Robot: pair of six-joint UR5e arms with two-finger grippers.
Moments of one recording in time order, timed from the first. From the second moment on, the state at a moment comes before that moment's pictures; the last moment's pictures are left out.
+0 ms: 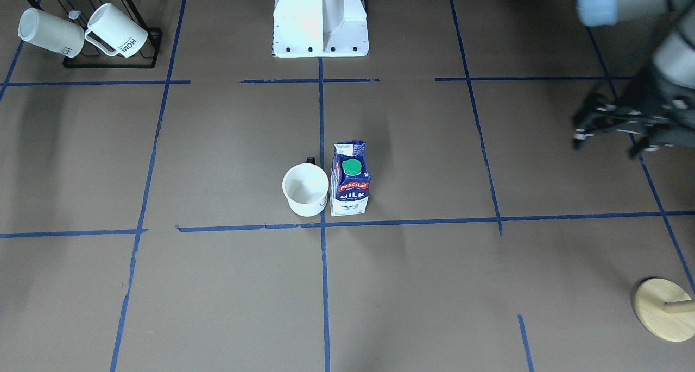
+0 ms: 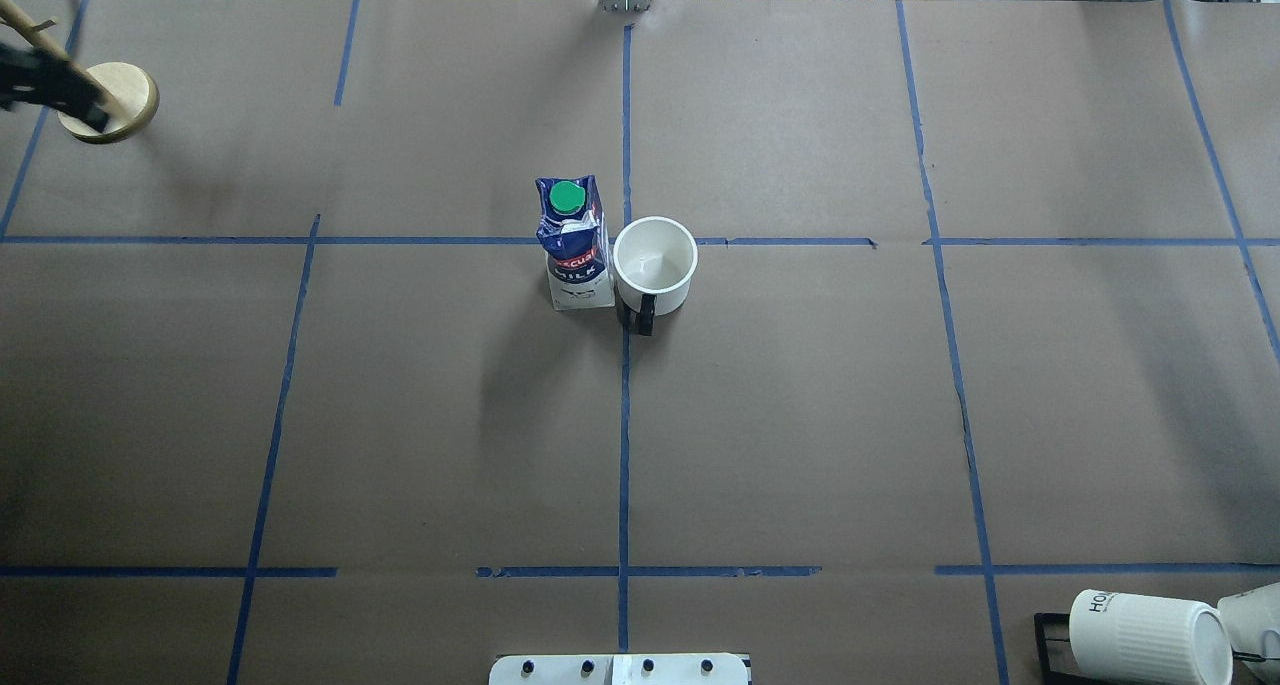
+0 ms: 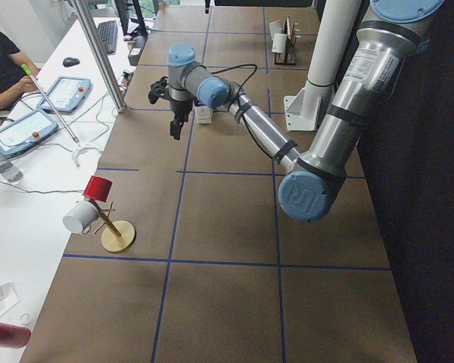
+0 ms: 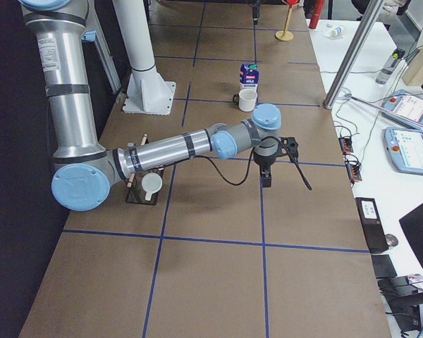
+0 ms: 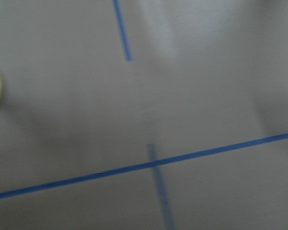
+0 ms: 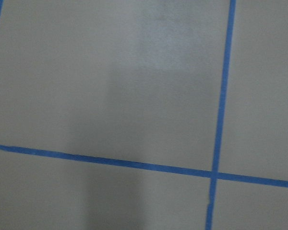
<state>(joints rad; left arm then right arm) -1.29 -1.85 -1.85 -1.46 -2.26 -0.23 1.48 -1.46 1.57 -1.43 2.35 0.11</state>
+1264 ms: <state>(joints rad) -1.57 -1.73 -1.60 -1.38 -2.40 0.22 1.54 -1.45 1.46 -1.53 2.37 -0.13</state>
